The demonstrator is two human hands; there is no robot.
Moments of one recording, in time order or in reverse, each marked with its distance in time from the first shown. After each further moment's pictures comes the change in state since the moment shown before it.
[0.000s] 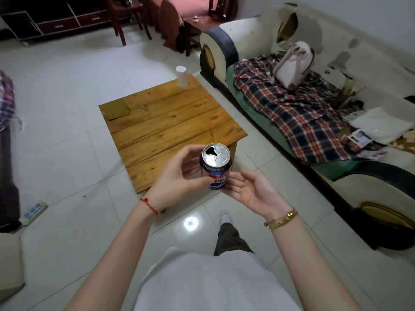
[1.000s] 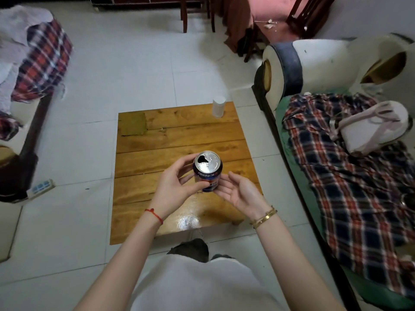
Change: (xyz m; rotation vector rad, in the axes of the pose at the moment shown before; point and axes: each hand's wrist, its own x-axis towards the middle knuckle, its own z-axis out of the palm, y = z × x) left_hand 0.353 -0.049 -0.080 -0.102 0.537 -0.162; right_hand 0.336 -0.273 0.082 -0.312 -0.065 0.223
